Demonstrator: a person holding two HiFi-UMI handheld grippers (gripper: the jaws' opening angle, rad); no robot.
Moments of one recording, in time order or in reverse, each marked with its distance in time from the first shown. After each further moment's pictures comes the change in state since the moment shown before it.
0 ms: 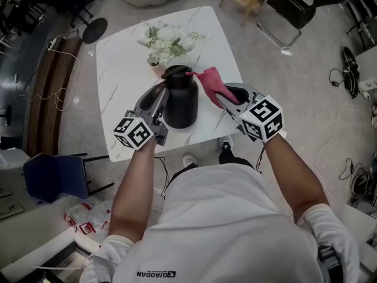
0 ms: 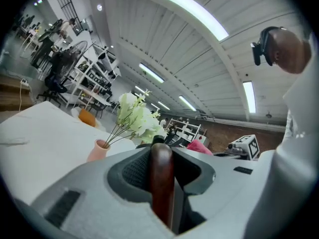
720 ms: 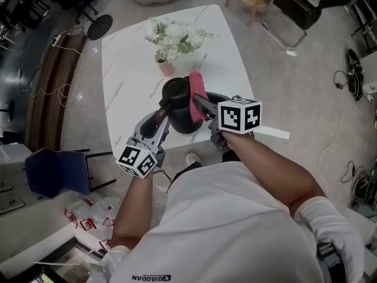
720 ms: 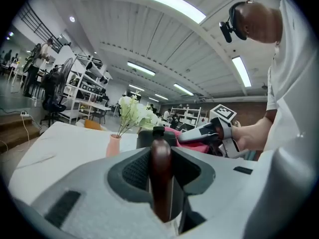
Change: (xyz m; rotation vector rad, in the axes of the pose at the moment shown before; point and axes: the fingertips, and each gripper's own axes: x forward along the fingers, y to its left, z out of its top) left arm -0.079 -0.024 -0.036 0.237 0.098 0.051; right arm 0.067 0.051 -0.008 0.636 -0.012 0.051
